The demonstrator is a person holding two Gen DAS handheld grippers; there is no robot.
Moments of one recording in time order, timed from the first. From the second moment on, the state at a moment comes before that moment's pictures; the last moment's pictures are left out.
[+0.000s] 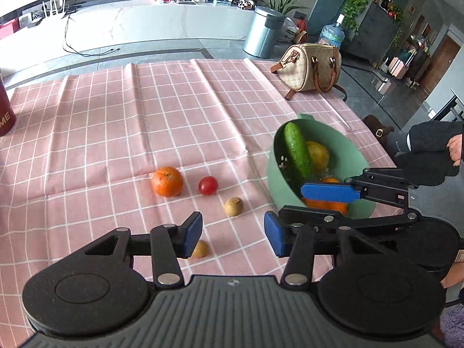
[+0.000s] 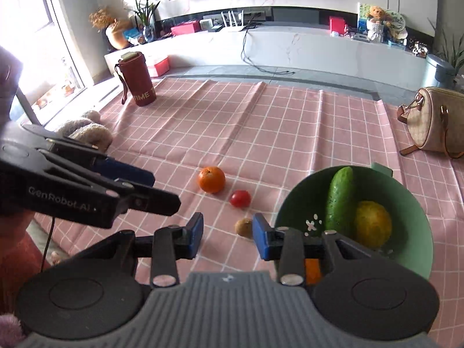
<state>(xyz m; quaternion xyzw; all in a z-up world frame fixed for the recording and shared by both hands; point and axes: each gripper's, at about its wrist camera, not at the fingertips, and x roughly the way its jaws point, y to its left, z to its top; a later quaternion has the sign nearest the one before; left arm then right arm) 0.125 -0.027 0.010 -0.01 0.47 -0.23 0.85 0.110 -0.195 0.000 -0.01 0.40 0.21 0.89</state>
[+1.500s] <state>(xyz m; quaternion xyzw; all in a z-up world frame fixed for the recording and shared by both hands) 0.134 -0.001 -0.087 0.01 0.43 -0.16 0.89 0.130 -0.141 -0.098 0.05 0.40 0.01 0.92</state>
